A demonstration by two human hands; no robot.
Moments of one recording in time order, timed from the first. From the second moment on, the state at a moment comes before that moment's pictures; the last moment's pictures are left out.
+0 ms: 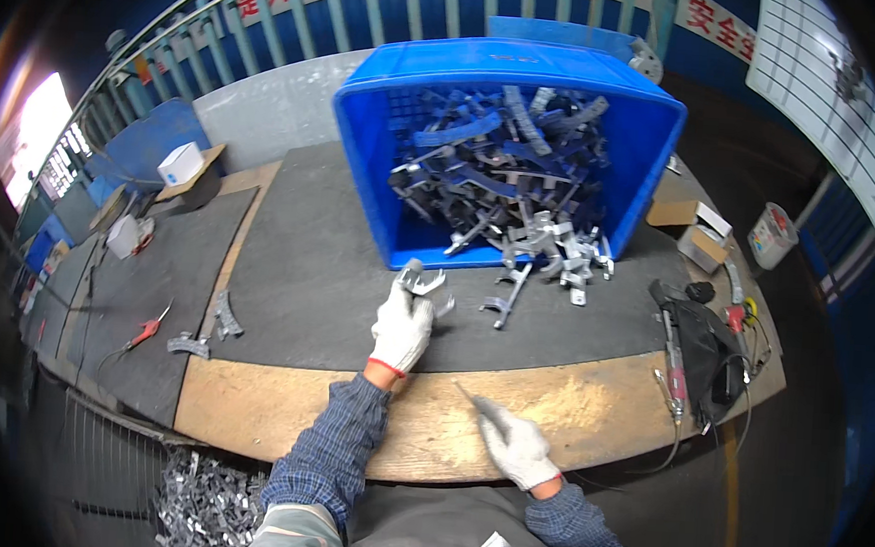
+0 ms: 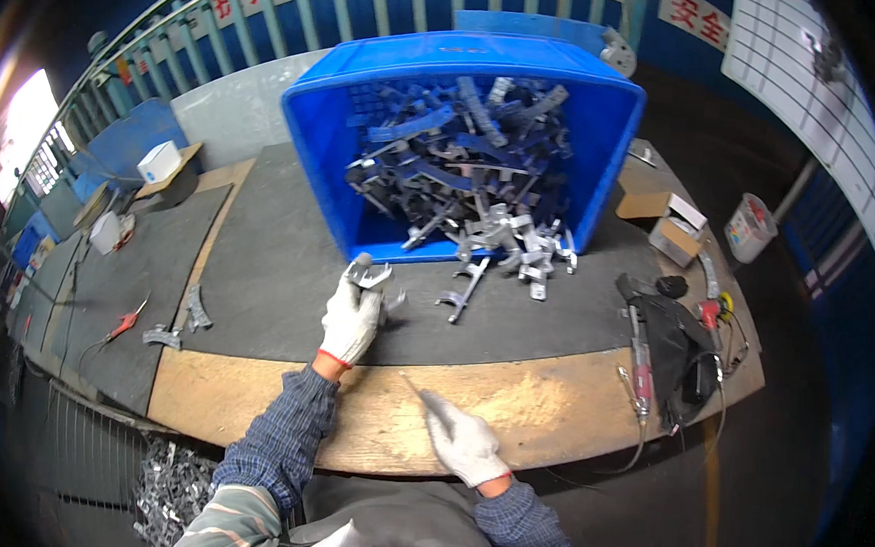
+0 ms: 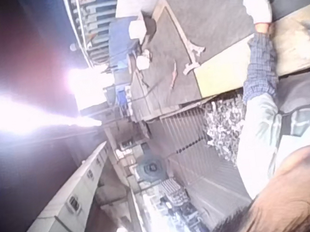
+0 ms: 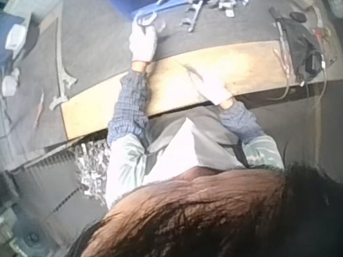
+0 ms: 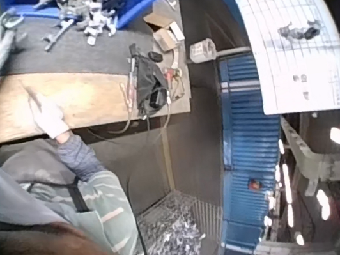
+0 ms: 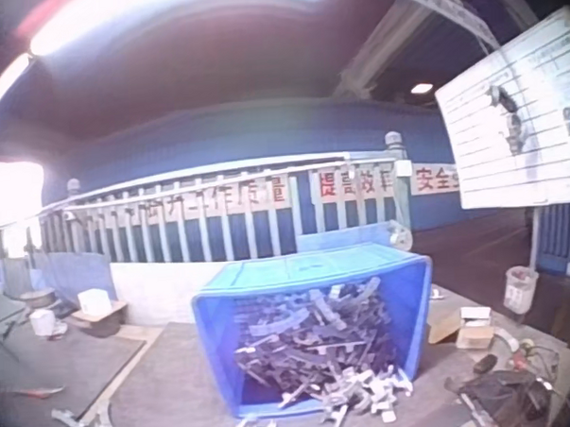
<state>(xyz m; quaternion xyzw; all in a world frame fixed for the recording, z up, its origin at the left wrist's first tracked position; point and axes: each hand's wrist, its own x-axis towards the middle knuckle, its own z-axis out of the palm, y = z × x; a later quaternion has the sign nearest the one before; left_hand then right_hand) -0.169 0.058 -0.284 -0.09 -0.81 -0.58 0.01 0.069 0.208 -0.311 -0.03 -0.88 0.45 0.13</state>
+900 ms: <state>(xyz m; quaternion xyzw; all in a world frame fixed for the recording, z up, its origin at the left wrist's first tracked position) -0.048 -0.038 -0.292 -0.31 -0.82 -0.47 0.09 0.052 0.171 -0.267 -0.09 -0.23 0.93 -0.28</state>
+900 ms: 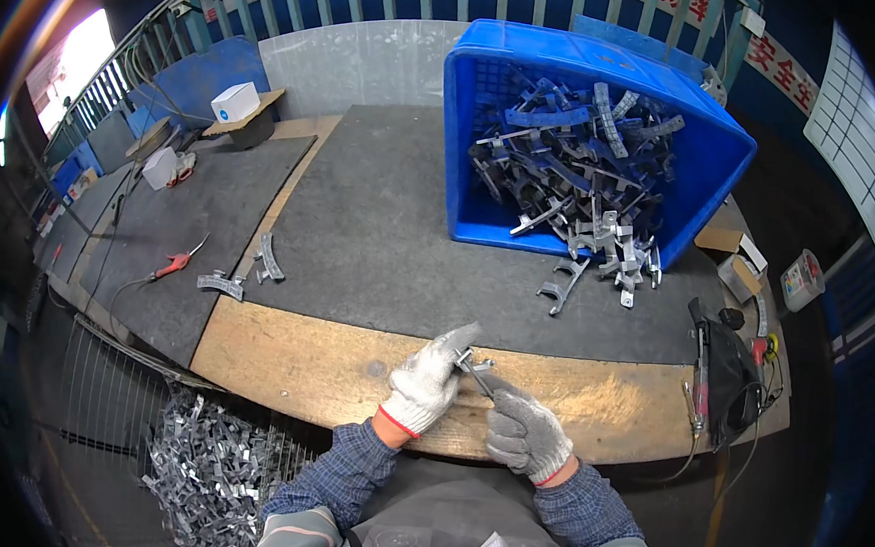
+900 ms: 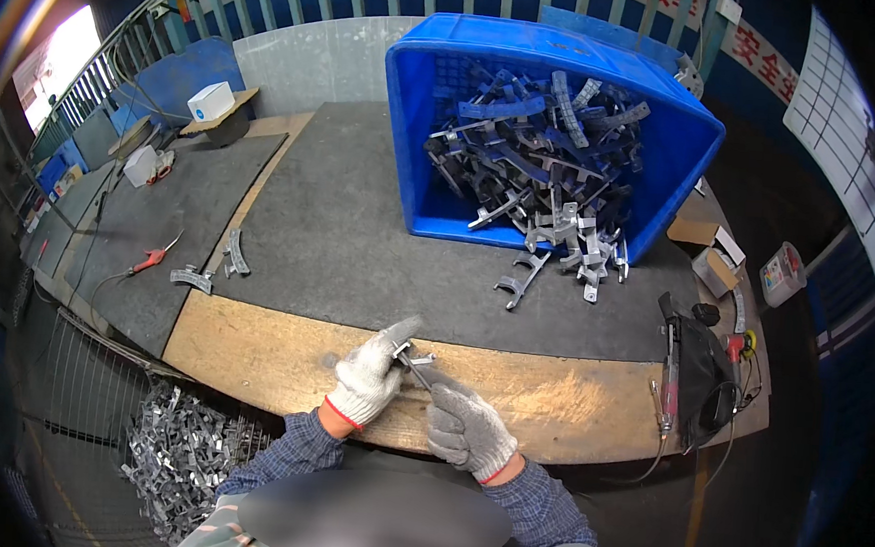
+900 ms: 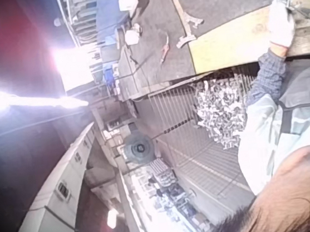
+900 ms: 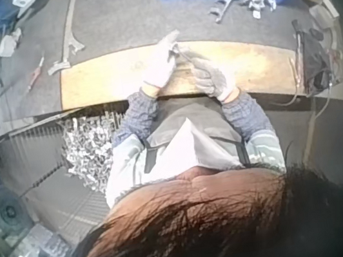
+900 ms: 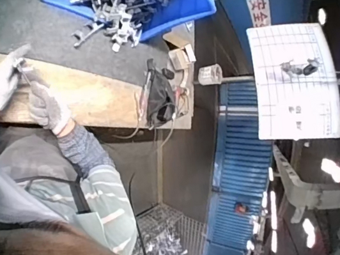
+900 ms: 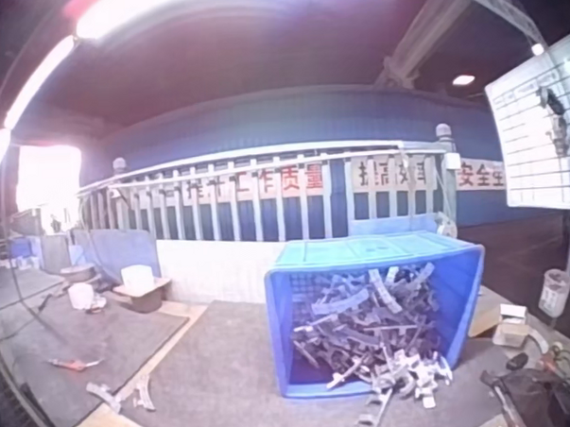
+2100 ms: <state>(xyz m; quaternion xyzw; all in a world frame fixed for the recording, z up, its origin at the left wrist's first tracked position) -0.037 -0.043 -0.281 0.02 -0.39 -0.92 -0.06 0.082 0.169 -0.261 0.09 -0.91 0.39 0.10</state>
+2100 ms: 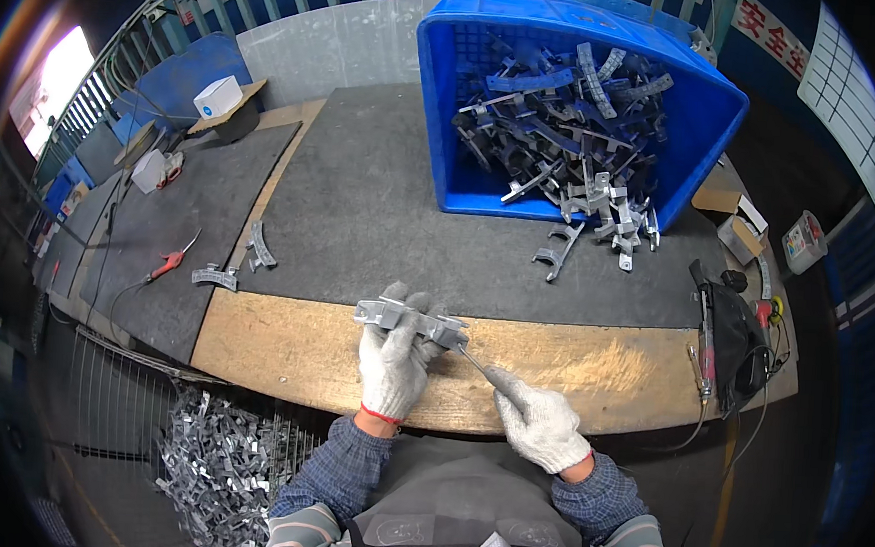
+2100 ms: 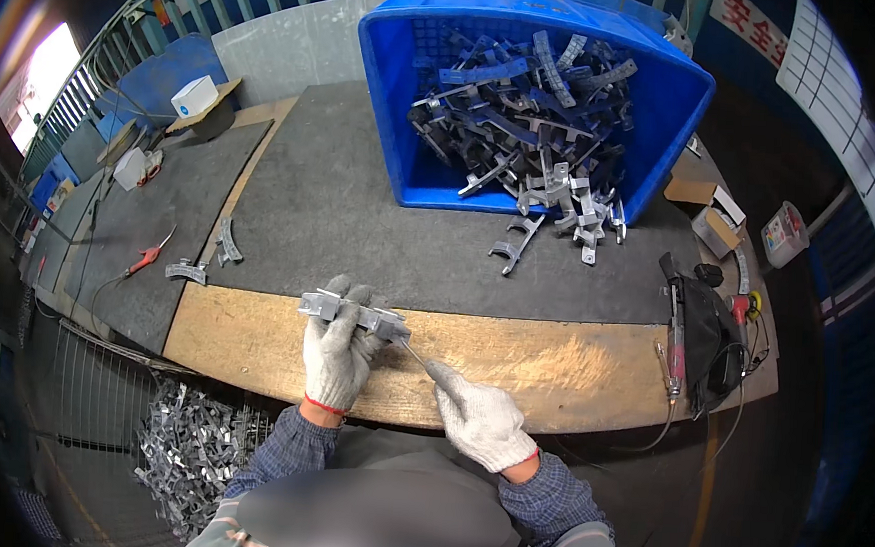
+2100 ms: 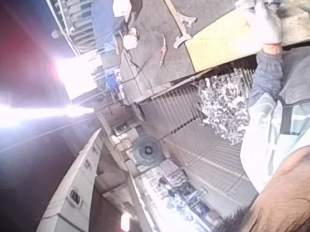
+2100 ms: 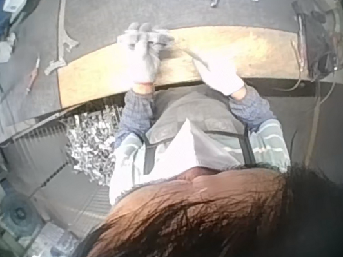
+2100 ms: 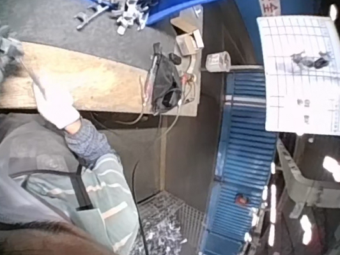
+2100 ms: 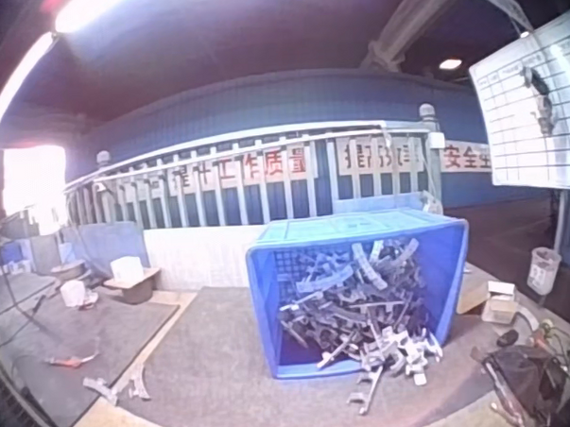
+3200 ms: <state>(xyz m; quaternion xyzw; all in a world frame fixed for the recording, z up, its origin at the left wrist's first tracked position) -0.227 -0.221 -0.244 0.08 -0.85 -0.39 0.33 0.062 0.196 -0.295 -0.06 -0.89 0.45 -0.03</state>
